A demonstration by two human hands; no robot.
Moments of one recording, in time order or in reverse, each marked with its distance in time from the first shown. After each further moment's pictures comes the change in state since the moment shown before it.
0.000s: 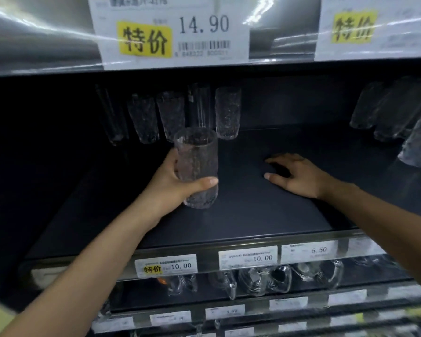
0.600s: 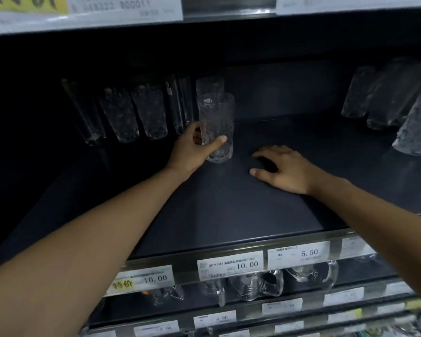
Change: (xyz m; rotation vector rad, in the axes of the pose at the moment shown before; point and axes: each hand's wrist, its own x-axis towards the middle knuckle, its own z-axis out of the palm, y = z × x) left_hand 0.122 -0.033 0.071 0.095 0.078 0.107; right_hand 0.005 0.005 0.004 -0.017 0.024 -0.024
